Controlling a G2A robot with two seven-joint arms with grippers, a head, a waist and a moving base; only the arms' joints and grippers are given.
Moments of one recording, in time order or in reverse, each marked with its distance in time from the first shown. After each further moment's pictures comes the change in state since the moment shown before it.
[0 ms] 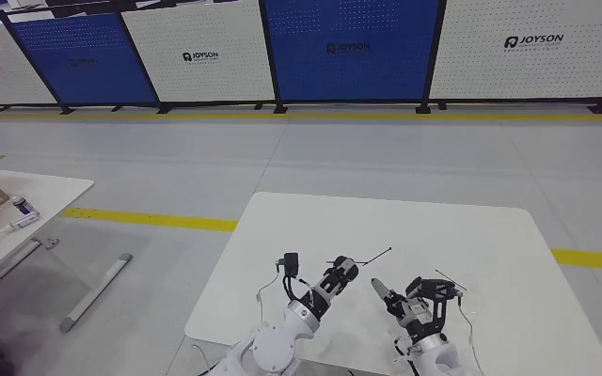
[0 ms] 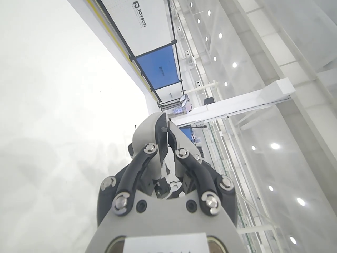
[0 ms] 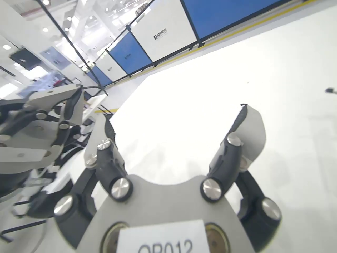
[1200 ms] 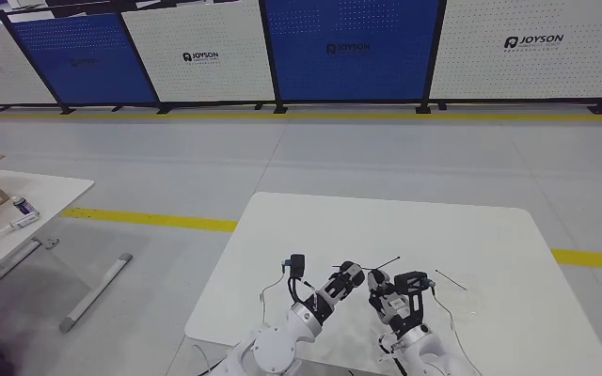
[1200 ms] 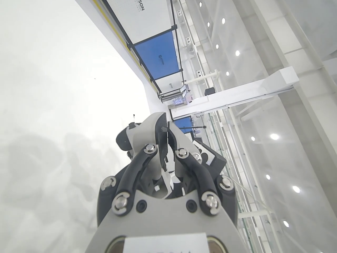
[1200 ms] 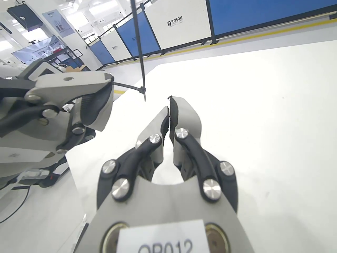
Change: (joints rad) left arm -0.001 0.001 0.009 0.000 0.019 -0.005 -0.059; right arm 0.070 -0.012 -0.061 0.014 -0.034 -0.040 0.079
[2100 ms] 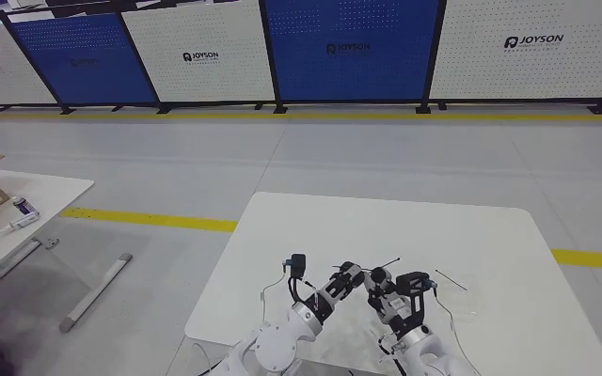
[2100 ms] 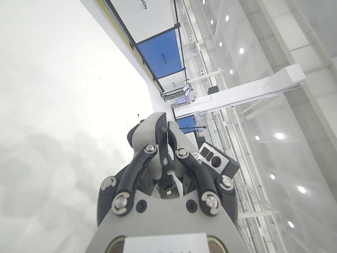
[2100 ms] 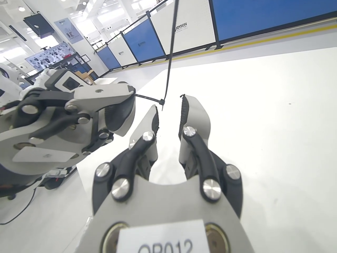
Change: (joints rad) left arm -0.012 -0.001 0.005 0.023 0.012 0.005 0.001; right arm -0.009 -0.001 0.003 -0.012 0.009 -0.019 -0.032
